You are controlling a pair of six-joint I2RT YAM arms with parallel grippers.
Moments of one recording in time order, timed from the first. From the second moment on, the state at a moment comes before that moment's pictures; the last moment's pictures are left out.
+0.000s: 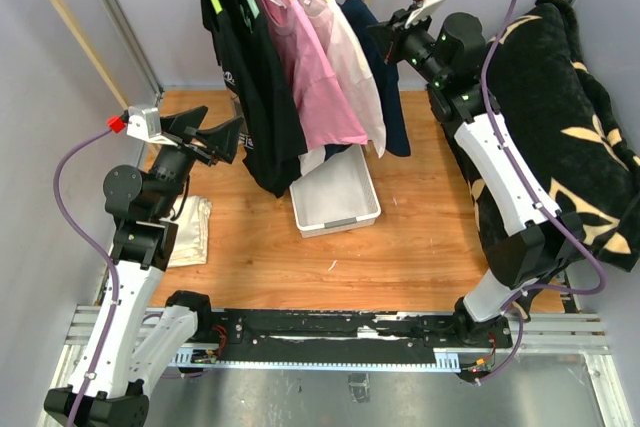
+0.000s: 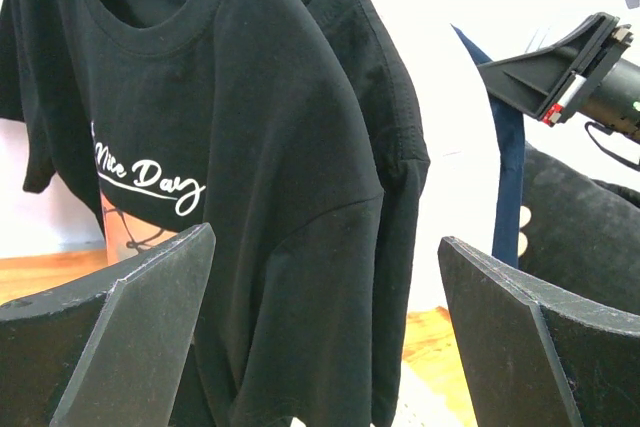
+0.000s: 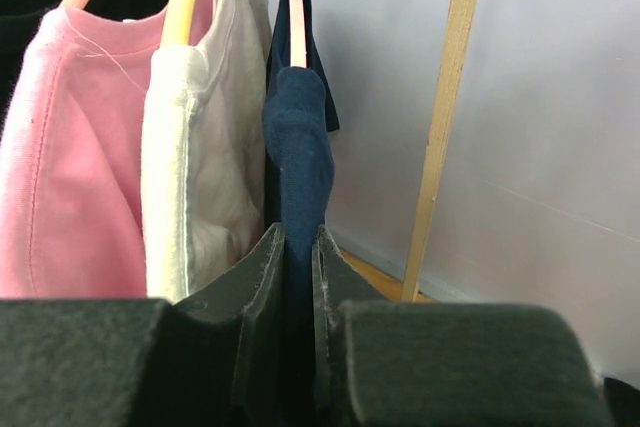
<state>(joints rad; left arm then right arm) -0.15 0.71 0.85 0.22 0.24 -0.40 0.38 1.64 1.82 -0.04 -0.27 0.08</state>
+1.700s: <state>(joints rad) -0.15 0.72 0.85 0.24 0.24 -0.42 0.41 1.51 1.50 0.49 -0.12 0.05</state>
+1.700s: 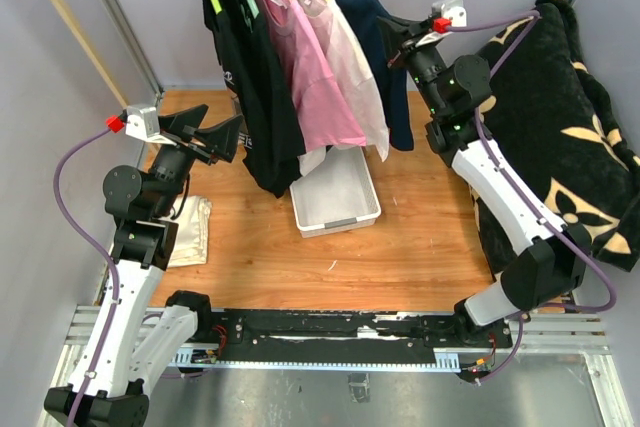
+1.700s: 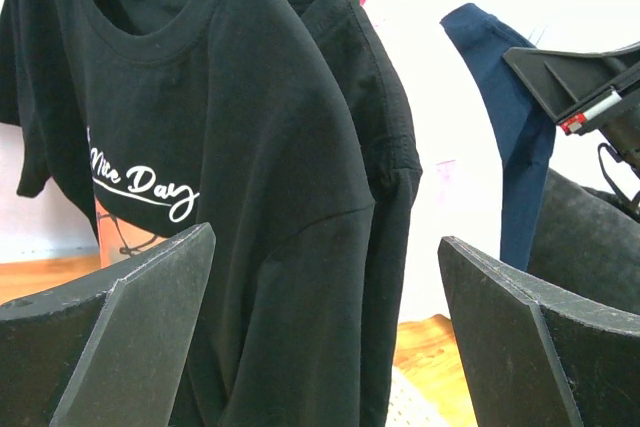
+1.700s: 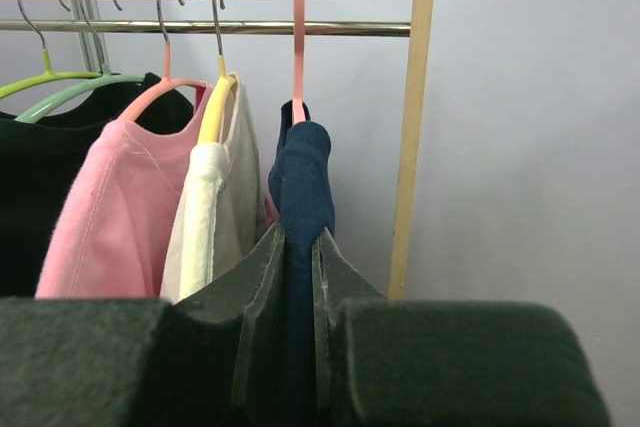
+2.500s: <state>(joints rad) -0.15 0.70 0.85 0.31 0.34 -0.44 0.42 1.30 1.25 0.56 -0.08 -0.01</state>
